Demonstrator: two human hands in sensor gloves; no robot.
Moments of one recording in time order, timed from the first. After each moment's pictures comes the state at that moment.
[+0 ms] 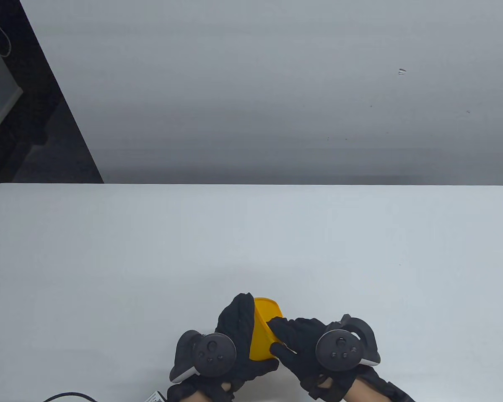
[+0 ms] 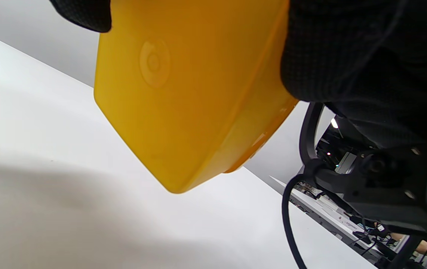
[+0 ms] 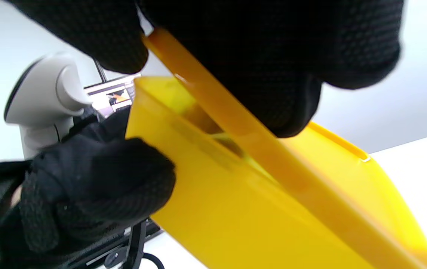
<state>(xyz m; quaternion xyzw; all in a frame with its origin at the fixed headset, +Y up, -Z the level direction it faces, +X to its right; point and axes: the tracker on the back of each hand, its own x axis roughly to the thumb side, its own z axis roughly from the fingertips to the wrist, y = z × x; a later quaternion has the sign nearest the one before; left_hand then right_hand) -0.108 -0.702 -0.254 0.01 -0.31 0.29 0.91 0.108 -0.665 -0.261 0.39 -0.07 0.86 0.32</state>
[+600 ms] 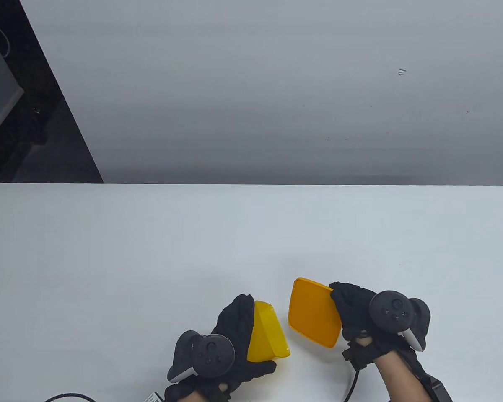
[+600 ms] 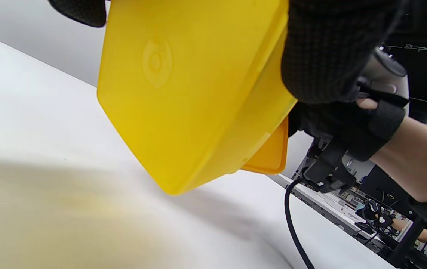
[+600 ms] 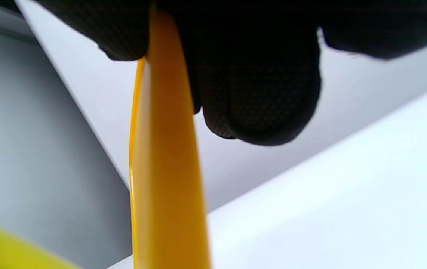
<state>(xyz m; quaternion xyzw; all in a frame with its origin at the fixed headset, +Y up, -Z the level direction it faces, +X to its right) -0.112 -0.706 -0.256 0.00 -0.31 0.27 0.91 0.220 -0.686 -0.317 0.09 -0.11 0.93 0.34</state>
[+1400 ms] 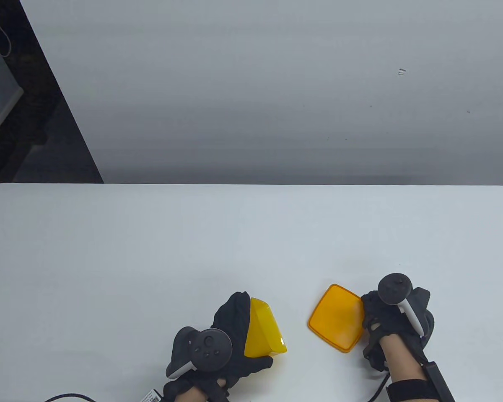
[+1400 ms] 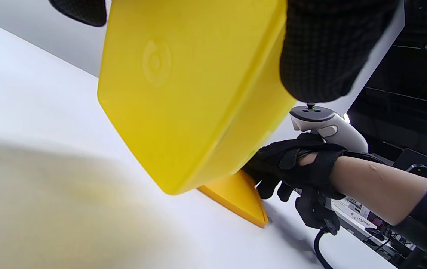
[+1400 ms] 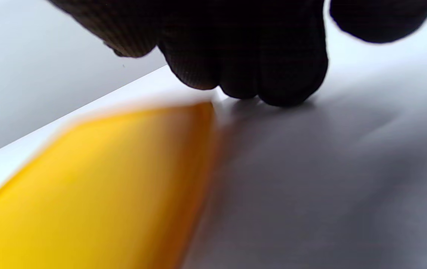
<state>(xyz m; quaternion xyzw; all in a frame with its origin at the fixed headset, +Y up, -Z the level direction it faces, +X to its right) -0.115 -0.708 -0.261 -0.01 -0.29 0.28 0.92 0.274 -0.763 -0.357 -0.16 0.09 0.96 0.22</state>
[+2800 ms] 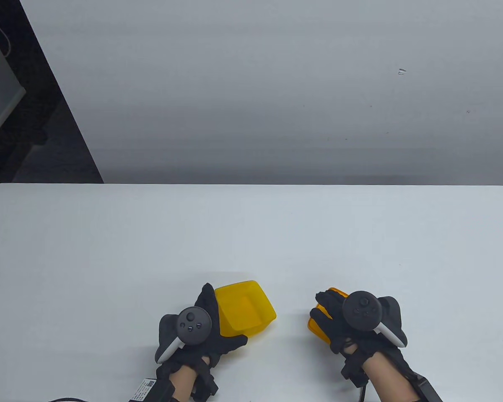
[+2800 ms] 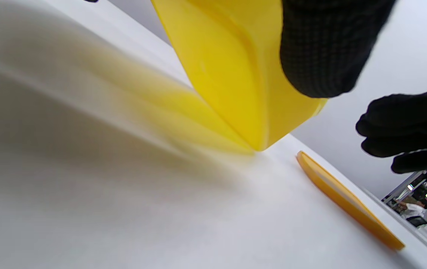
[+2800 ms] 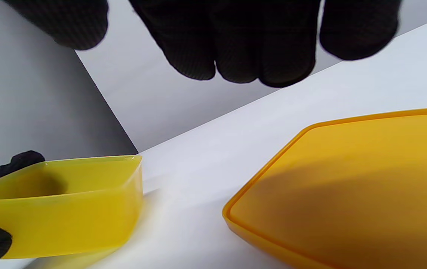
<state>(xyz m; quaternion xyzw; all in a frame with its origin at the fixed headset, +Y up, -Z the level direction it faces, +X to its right) -0.161 -0.773 -0.311 -0.10 -0.15 0.28 0.94 0.187 -0.718 -0.318 0.13 0.03 0.96 0.25</state>
